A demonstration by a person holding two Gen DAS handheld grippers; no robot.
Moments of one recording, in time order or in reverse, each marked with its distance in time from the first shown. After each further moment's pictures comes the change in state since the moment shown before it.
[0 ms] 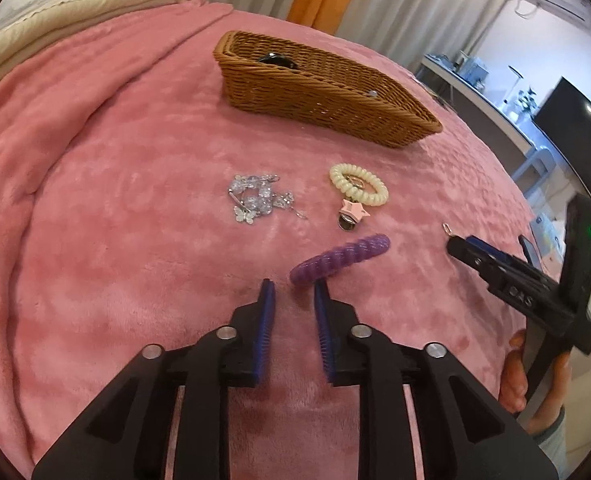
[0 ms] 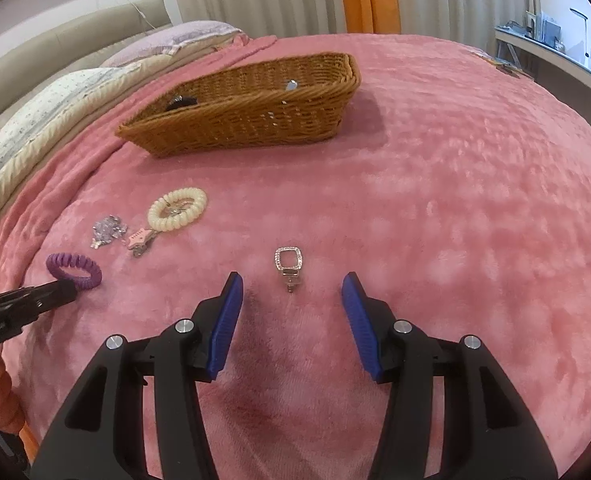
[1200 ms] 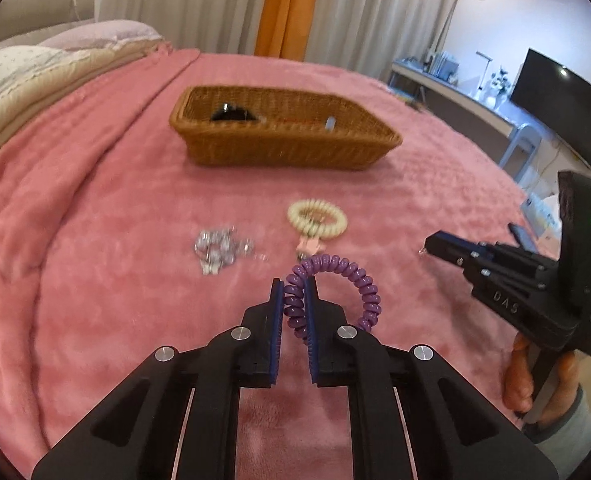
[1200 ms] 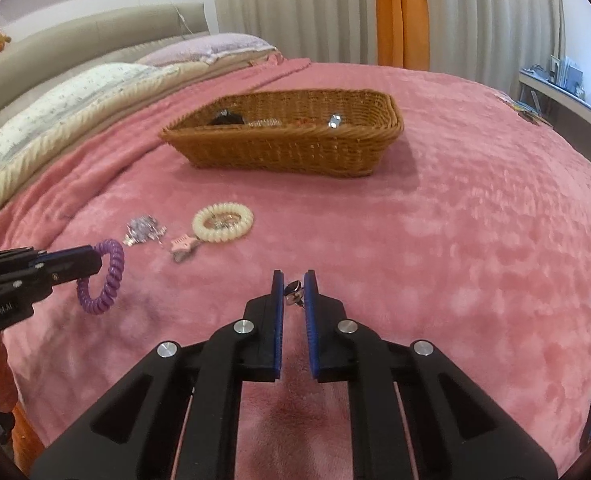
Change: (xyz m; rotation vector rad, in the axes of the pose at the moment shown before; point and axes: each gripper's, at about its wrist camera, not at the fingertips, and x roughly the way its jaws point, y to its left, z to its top) left arm -0.020 -0.038 0.012 0.161 -0.120 0.017; right arm -0.029 0.026 0.000 -0.111 -0.114 0.056
